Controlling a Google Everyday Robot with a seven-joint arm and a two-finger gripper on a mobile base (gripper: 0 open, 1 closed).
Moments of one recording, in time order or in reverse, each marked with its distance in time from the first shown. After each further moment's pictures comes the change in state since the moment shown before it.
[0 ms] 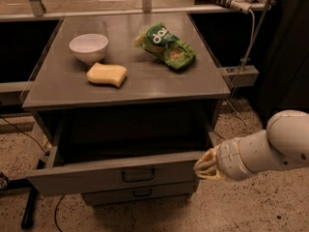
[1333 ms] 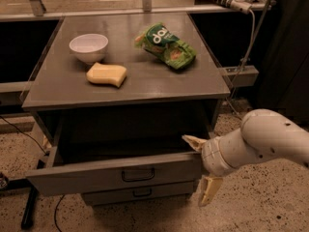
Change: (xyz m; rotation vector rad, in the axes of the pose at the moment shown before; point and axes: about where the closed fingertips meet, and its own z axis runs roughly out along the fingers) arm 0.003 -0.009 0.042 -0.059 0.020 -0.014
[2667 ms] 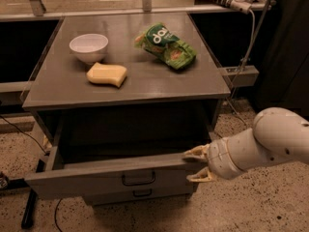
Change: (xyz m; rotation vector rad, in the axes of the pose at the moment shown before) arm -0.018 0.009 -0.019 -0.002 -0.055 -0.038
